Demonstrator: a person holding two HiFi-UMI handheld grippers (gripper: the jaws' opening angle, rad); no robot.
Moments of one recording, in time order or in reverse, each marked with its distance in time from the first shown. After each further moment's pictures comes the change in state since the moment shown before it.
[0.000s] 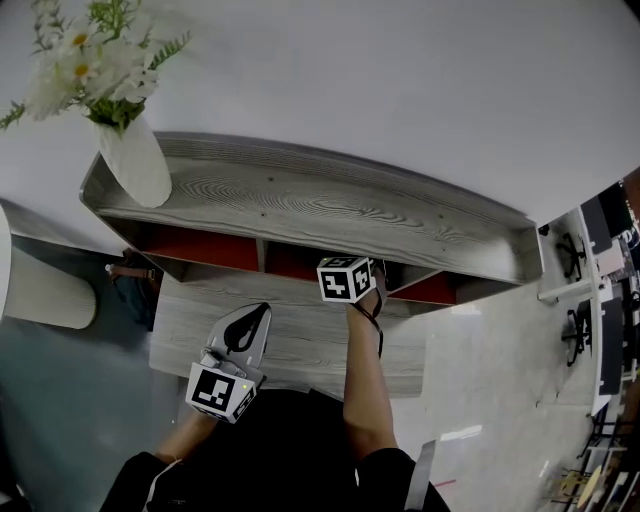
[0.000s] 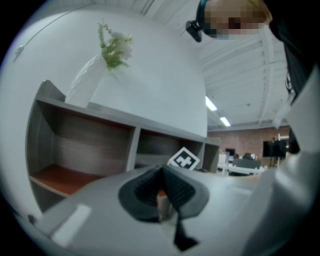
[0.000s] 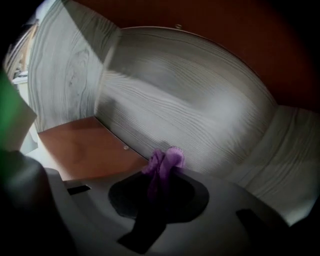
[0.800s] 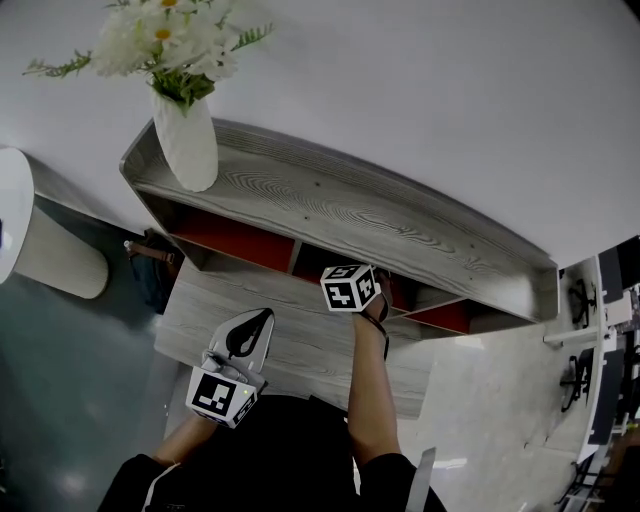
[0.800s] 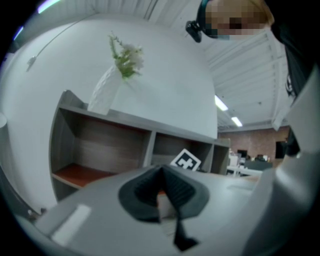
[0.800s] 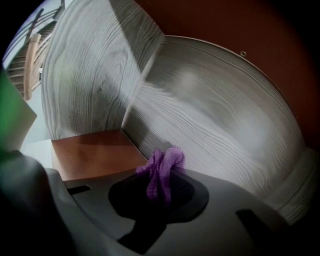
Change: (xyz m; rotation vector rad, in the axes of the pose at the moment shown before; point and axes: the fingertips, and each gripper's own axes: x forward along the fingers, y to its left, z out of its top) left arm -0.032 0.022 0.000 -0.022 -0.014 0.136; right arm 0.003 0.060 0.042 -0.180 -0.119 0.127
